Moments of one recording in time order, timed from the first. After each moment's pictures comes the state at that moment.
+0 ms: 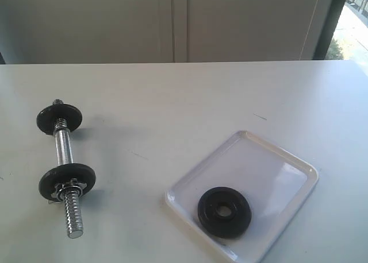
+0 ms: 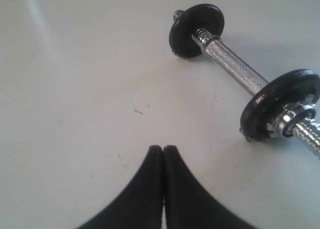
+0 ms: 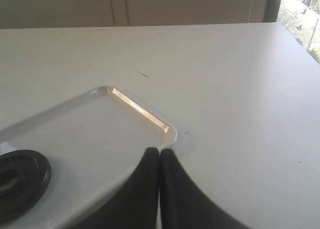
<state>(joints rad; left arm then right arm) -0.01 0.00 0.02 -0.10 0.40 0.12 0.11 0.00 -0.01 0.00 0.36 0.09</state>
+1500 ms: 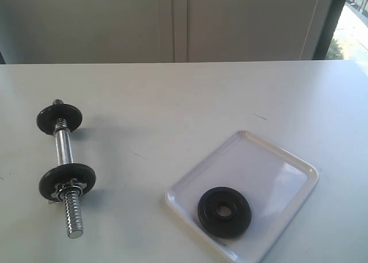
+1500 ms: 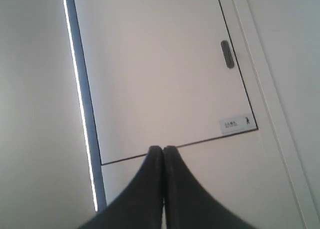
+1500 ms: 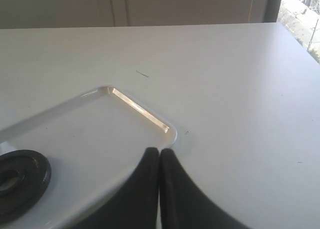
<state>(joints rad) -0.01 0.00 0.02 -0.07 -0.57 0.28 0.11 0.00 -0.01 0.00 0.36 0.09</state>
